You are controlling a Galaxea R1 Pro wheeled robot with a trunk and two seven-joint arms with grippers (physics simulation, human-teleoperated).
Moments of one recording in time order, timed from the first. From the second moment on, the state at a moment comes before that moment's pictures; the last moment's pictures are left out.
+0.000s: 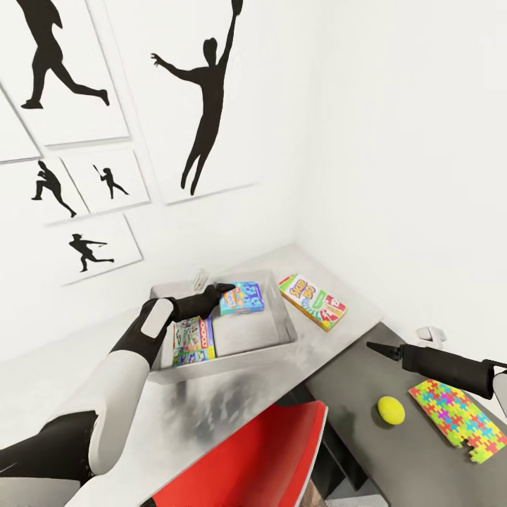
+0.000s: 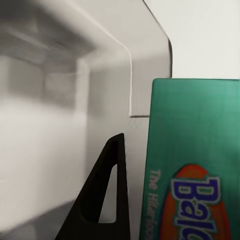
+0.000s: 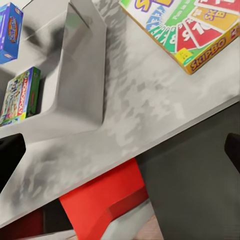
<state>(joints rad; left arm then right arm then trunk) -1.01 -0.08 0.16 -0.61 0.75 0.76 -0.20 -0.33 -0.41 -0.28 -1.60 -0.52 1.04 0.63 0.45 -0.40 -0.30</state>
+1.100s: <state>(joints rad) -1.06 -0.08 0.16 -0.55 0.75 0.77 -0.21 -0.33 -0.41 -0.28 -1.61 -0.52 1.04 0.63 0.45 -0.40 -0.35</state>
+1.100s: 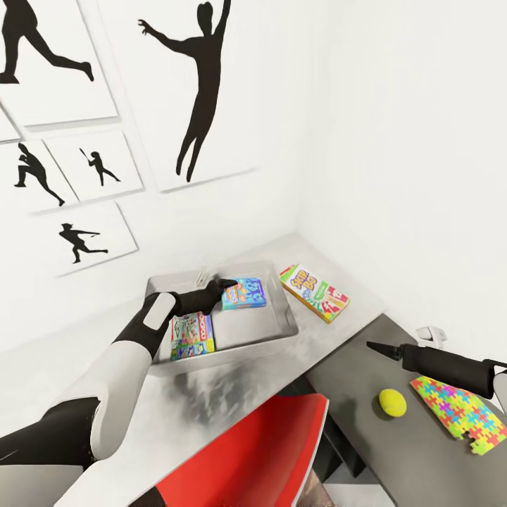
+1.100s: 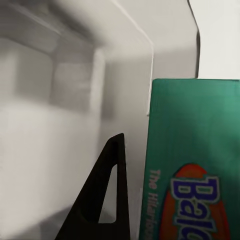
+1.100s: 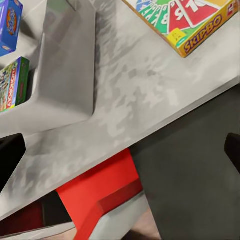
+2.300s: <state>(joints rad) -1.06 -0.07 0.16 -0.54 0.75 0.77 -0.20 -0.29 -0.51 -0.41 -1.61 -0.51 1.04 1.05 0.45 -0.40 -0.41</state>
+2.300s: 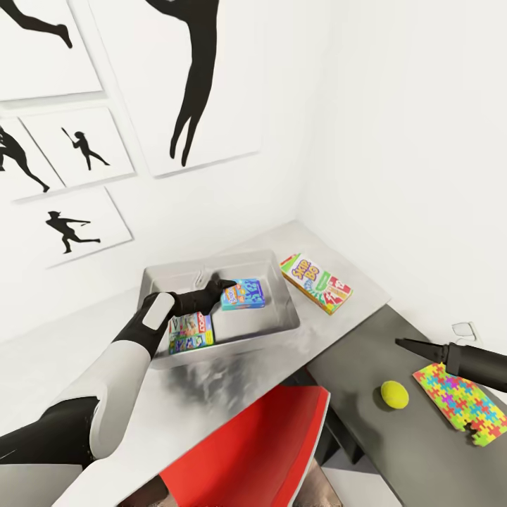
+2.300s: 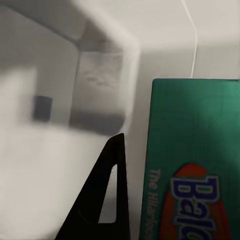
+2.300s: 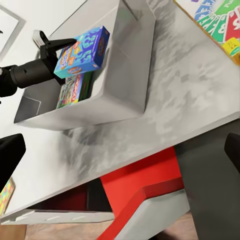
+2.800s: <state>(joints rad) -1.10 -0.07 0.16 -0.54 0.75 0.77 -0.20 -0.29 -0.52 -0.41 -1.61 -0.51 1.04 1.05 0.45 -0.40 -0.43</state>
